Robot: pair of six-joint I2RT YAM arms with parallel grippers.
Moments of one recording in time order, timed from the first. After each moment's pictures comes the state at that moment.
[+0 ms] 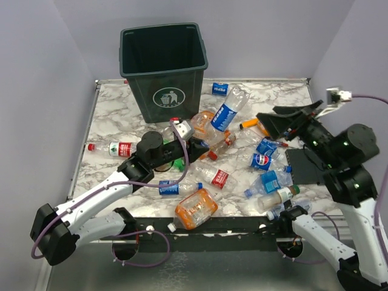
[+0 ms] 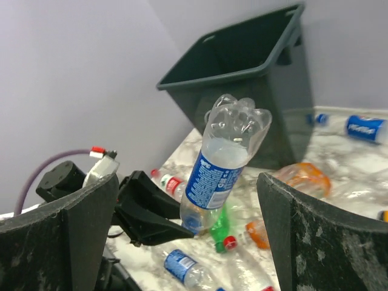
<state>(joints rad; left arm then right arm) -0.76 1.01 0.72 0.25 0.39 -0.16 0.35 0.75 1.17 -0.25 -0.33 0.54</state>
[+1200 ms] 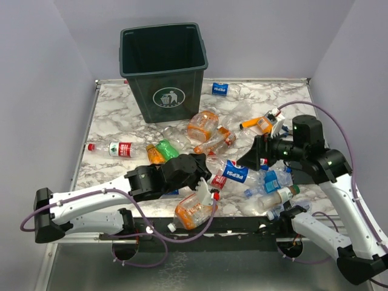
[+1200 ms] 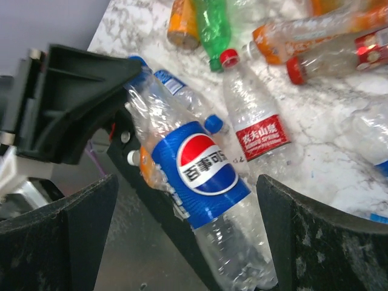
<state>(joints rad) -1.22 1.07 0.93 -0.46 -0.21 1.27 0.37 0.88 1.13 -0.85 -0.59 0.26</state>
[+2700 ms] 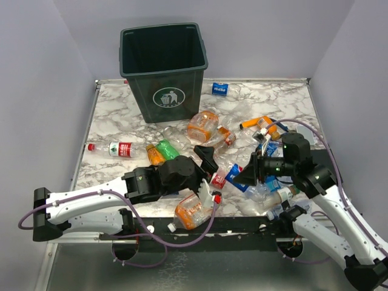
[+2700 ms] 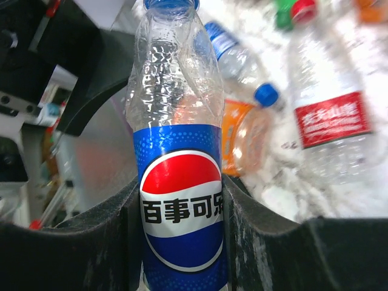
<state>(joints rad) -1.28 1.04 0.96 -0.42 -0.18 1.27 0.47 0.74 0.77 -0.62 -0.82 0.34</state>
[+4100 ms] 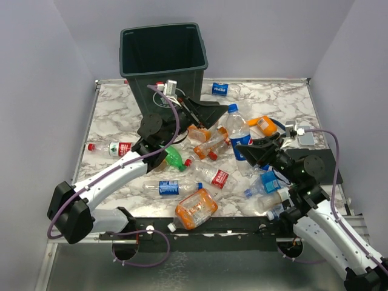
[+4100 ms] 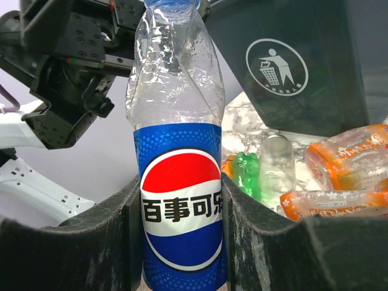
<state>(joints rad) -0.73 1.26 0.98 0.67 0.20 -0.91 0.47 0.54 0.46 0.35 -0.39 0.62</state>
